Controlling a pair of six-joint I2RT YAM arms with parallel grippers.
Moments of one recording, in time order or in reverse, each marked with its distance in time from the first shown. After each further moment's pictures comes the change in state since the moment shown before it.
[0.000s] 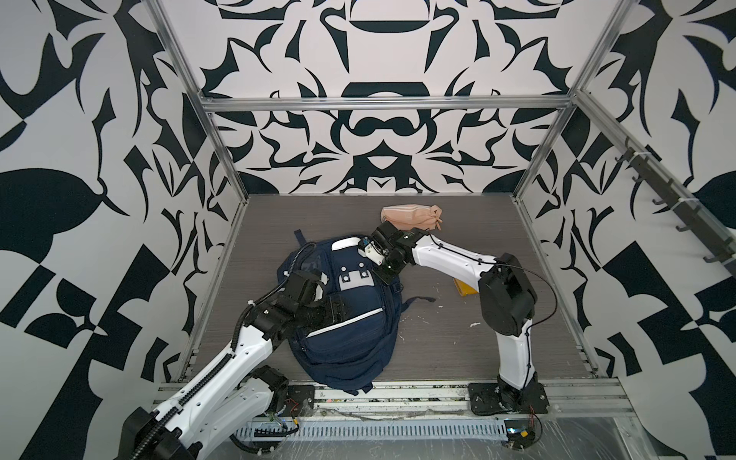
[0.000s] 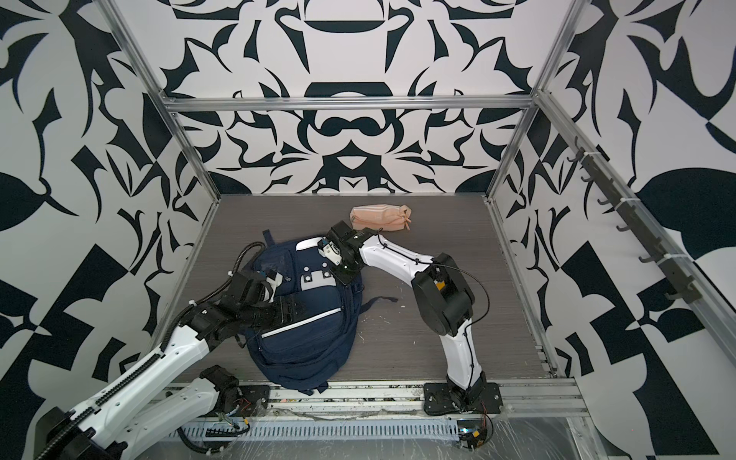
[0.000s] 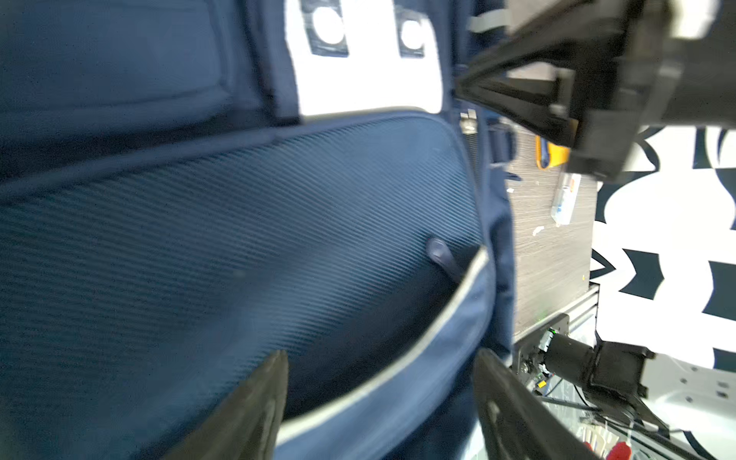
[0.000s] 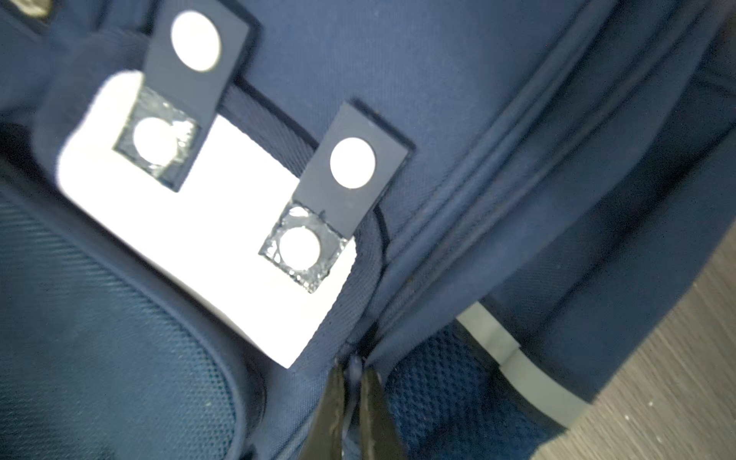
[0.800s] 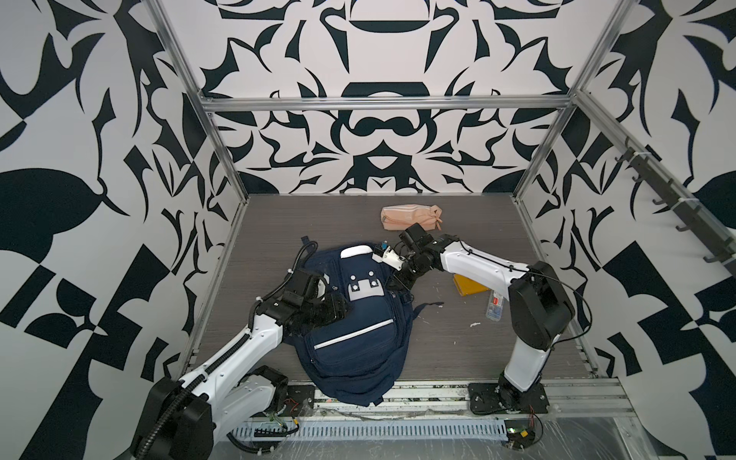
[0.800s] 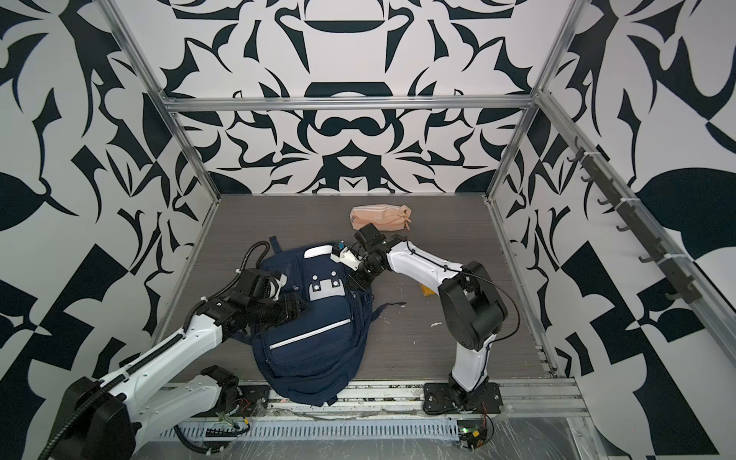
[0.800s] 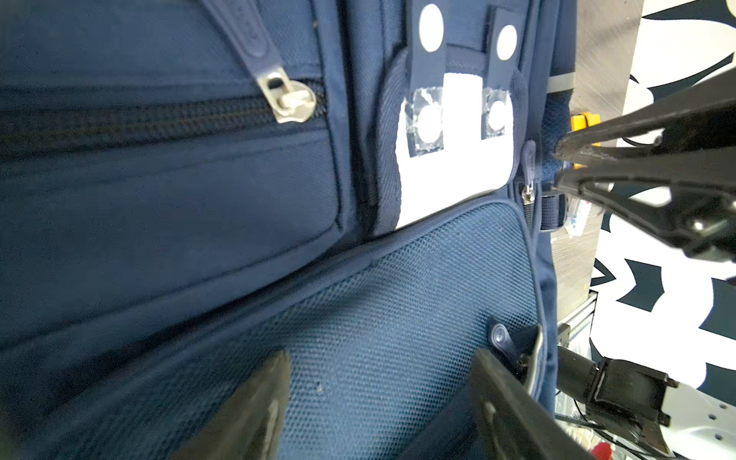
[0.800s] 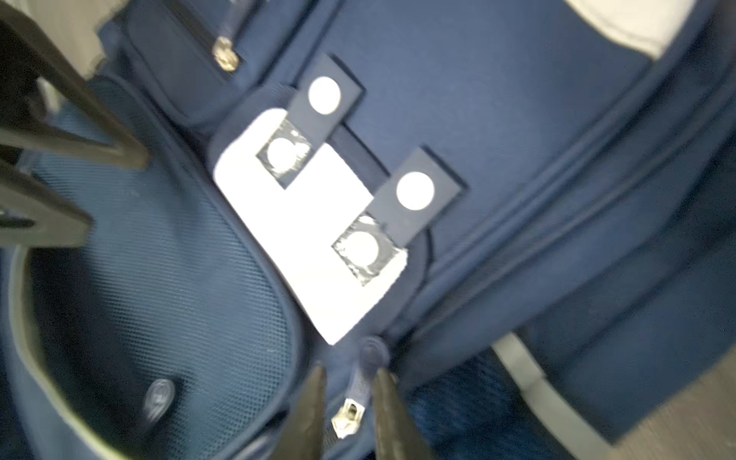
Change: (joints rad) left arm 0.064 0.142 -0.057 0.149 0.085 0.026; right arm -0.110 -0.188 -0.269 0.127 -0.336 -0.184
